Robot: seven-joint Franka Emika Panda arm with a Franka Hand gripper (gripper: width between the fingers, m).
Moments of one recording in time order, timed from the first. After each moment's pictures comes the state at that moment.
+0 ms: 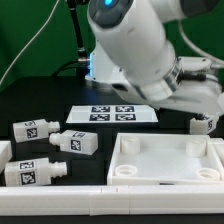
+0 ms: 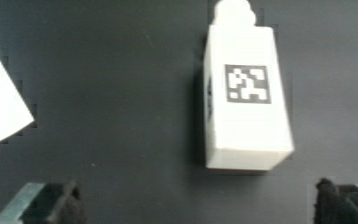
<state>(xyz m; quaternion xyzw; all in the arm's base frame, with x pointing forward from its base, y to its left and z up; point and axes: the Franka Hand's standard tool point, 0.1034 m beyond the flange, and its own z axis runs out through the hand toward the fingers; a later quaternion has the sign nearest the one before) 0.449 0.127 0.028 -0.87 0.29 0.37 0.15</state>
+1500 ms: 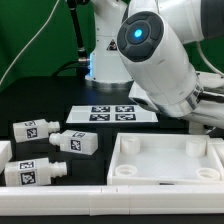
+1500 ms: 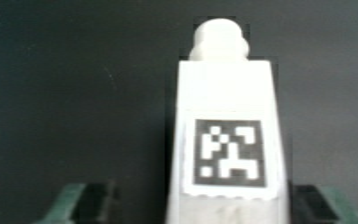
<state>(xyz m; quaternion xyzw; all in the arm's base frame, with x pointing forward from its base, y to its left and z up) 0.435 0.167 0.011 -0.87 0.29 0.38 0.13</state>
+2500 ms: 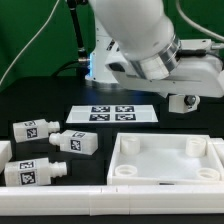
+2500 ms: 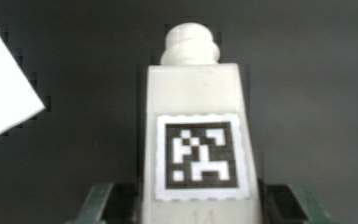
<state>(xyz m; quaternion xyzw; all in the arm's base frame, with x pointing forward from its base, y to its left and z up) 0.471 0.124 0.070 -0.90 0.29 0.29 0.15</state>
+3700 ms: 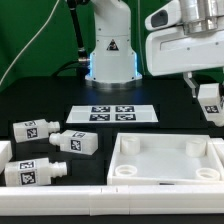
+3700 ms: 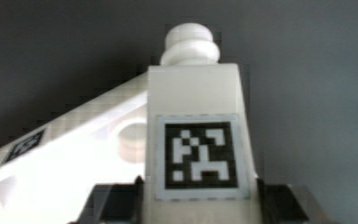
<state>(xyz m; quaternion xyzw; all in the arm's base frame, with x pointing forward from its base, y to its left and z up) 0.529 0.165 0.105 -0.96 0.25 -0.09 0.10</state>
